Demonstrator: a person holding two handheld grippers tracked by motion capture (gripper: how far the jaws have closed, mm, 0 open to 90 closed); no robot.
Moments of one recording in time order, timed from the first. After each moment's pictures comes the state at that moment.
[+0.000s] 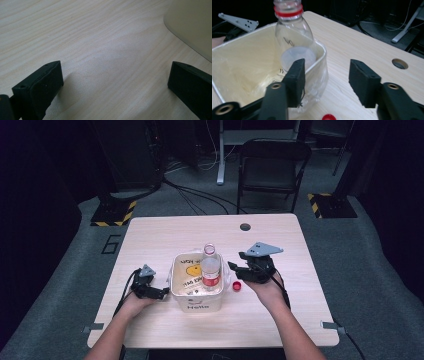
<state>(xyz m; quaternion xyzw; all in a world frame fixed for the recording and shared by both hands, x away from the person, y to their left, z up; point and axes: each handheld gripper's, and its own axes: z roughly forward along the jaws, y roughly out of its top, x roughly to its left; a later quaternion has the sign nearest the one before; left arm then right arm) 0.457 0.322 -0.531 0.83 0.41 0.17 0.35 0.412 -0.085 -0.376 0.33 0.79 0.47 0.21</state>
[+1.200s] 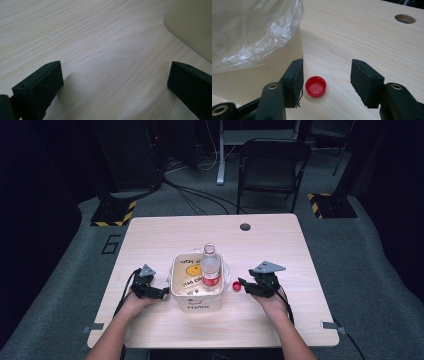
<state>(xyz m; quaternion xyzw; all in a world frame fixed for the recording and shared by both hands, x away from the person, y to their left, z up) 0.457 0.322 -0.531 0.83 0.41 0.17 0.35 0.422 -0.113 -0.473 0.38 0.79 0.44 0.19</state>
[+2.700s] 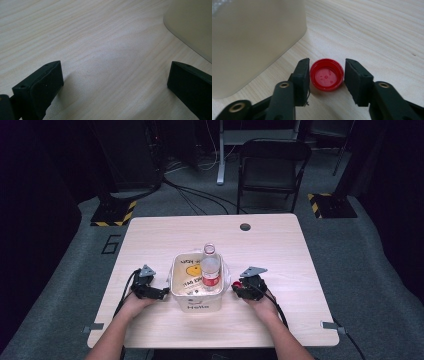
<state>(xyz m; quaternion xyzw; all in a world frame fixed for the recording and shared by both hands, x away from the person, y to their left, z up) 0.455 0.322 -0.531 0.83 0.41 0.17 0.35 0.441 -0.086 -0.520 0.38 0.83 0.38 0.16</state>
